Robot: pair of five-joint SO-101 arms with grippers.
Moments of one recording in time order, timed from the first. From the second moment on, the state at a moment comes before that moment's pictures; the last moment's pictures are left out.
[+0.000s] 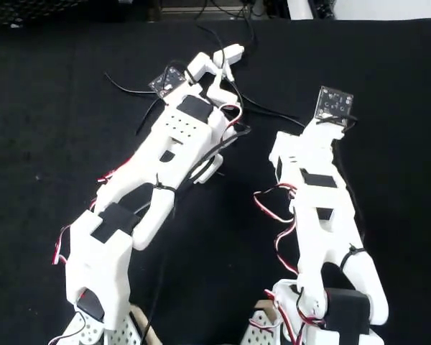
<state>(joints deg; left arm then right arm) 24.7 23.1 -17.0 73.1 65.5 5.5 -20.2 57.5 14.4 -13.1</state>
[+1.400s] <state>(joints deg) 24.6 31.2 -39.5 90.5 68.3 5.5 -20.2 57.5 14.4 -13.1</state>
